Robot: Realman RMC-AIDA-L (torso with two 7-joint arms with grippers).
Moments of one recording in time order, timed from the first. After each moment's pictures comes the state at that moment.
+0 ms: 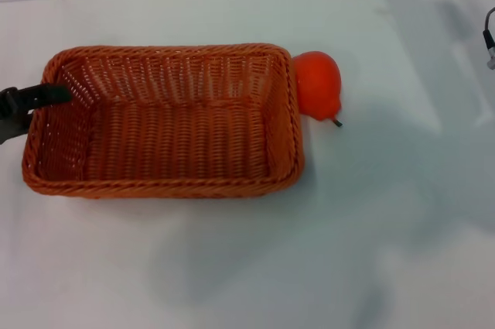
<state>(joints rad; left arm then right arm) -0.44 -2.15 0.48 0.96 2.23 1.41 -2.43 0.67 2.09 -0.46 -0.13 -0.87 -1.03 -2.41</state>
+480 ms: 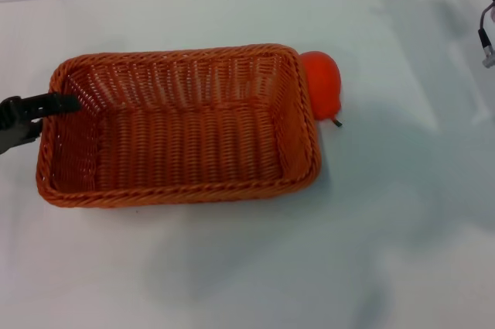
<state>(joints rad) -0.43 -2.14 0.48 0.96 2.23 1.50 -2.42 0.68 2.09 -0.47 -0.13 -0.87 -1.03 -2.41</state>
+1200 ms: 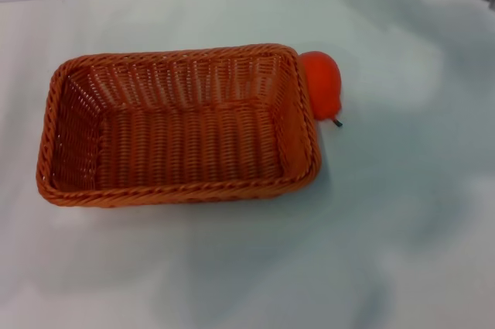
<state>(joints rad) -0.38 -2.16 0.19 0.54 1.50 1.51 -1.11 0.70 1.93 -0.97 -0.54 -1.45 -0.99 -1.58</state>
